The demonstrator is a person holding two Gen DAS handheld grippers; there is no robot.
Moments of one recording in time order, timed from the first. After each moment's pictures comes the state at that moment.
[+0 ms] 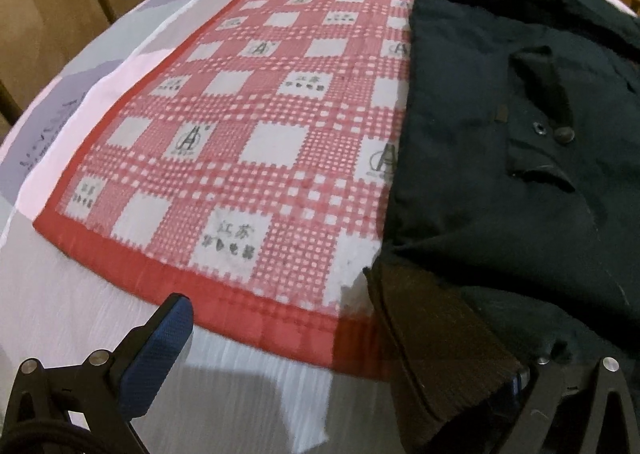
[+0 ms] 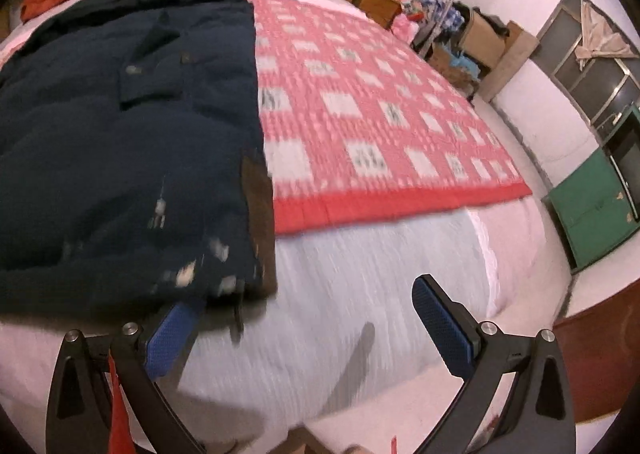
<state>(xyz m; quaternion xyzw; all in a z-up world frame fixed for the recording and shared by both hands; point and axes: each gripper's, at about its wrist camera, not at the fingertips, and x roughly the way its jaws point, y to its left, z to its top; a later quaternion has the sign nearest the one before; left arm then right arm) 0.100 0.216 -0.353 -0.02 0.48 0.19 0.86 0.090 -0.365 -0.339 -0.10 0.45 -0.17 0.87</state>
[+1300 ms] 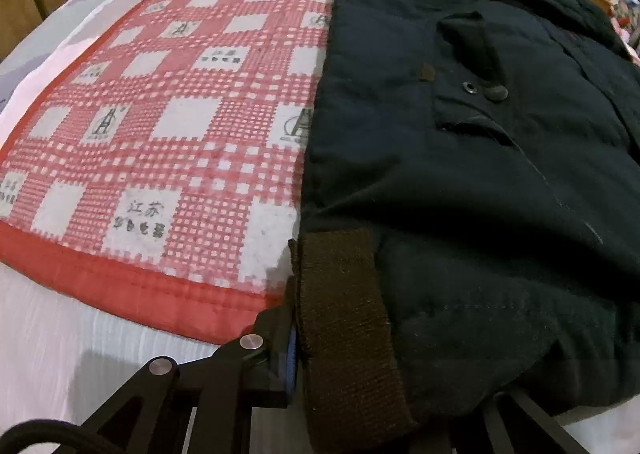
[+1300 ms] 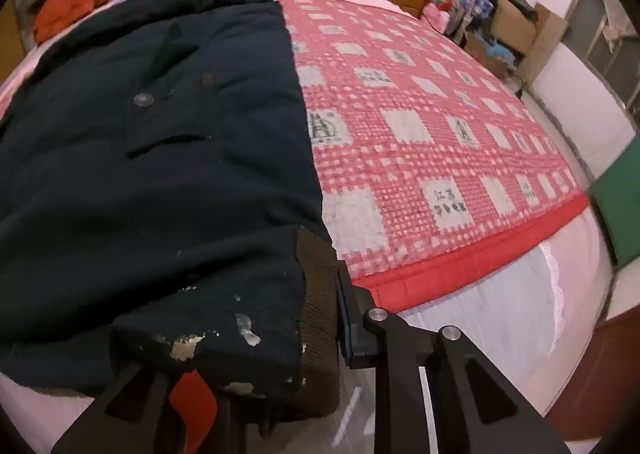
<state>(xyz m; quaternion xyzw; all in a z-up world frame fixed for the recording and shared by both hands) 0.098 0.206 -0.368 -0.05 0.50 0.08 0.86 0.146 -0.366 -0.365 0.00 0.50 -0.09 0.86</state>
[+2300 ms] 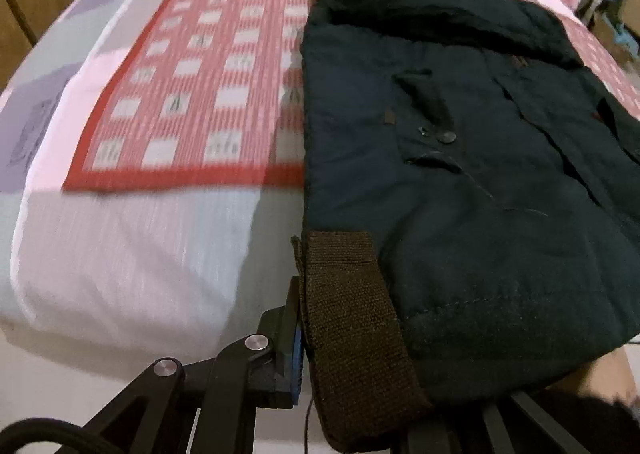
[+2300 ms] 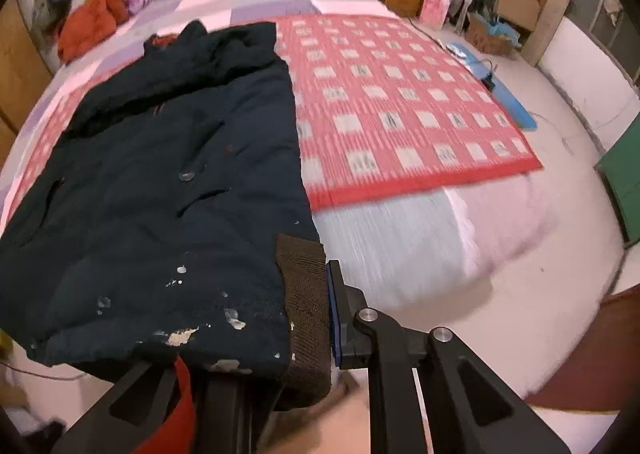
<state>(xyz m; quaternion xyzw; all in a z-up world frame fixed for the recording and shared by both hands) -0.043 0.208 -0.232 -0.03 0.55 0.01 0.83 -0.019 -0.377 -0.182 0.01 0.54 -0.06 0.84</state>
